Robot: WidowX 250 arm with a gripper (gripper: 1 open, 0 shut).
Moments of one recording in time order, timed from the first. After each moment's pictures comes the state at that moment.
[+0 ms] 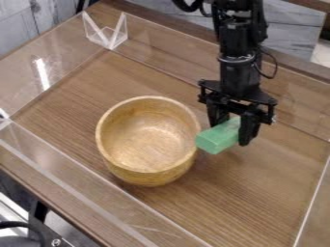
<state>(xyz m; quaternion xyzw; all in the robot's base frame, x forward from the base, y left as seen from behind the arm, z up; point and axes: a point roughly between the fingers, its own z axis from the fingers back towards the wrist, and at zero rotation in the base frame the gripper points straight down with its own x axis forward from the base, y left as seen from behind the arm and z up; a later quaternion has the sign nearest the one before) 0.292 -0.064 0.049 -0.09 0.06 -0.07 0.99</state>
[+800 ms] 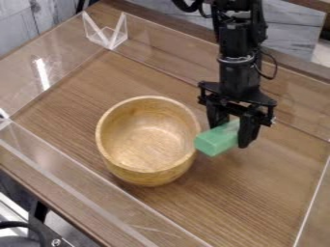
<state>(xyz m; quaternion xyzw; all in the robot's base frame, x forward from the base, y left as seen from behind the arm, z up) 0.287 -0.064 0.050 -0.11 0.07 -0.08 0.99</state>
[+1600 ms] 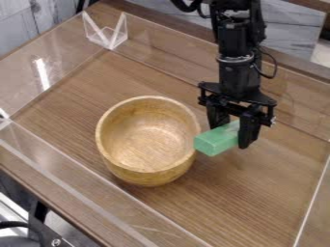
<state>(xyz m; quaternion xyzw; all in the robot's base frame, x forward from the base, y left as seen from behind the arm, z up) 0.286 -0.066 0.051 -0.12 0.07 -0.08 0.99</state>
